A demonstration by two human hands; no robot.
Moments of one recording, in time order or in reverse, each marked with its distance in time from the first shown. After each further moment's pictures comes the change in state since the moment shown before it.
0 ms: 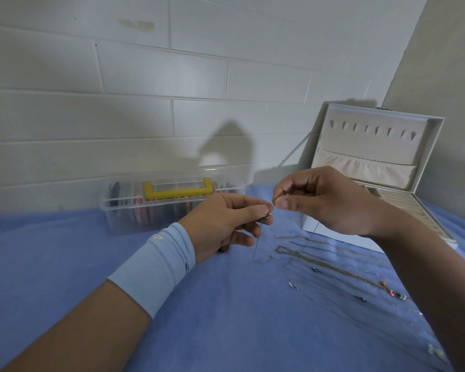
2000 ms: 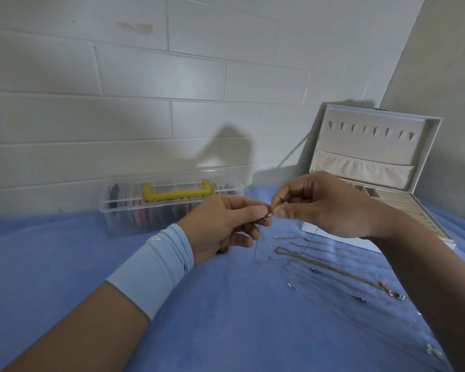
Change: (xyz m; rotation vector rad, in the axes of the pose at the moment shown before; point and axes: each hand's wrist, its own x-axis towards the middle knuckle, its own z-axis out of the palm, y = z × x) left_hand 0.000 0.000 0.000 -0.025 -0.024 -0.008; right_hand -0.001 0.003 -0.003 -0.093 -0.070 0.024
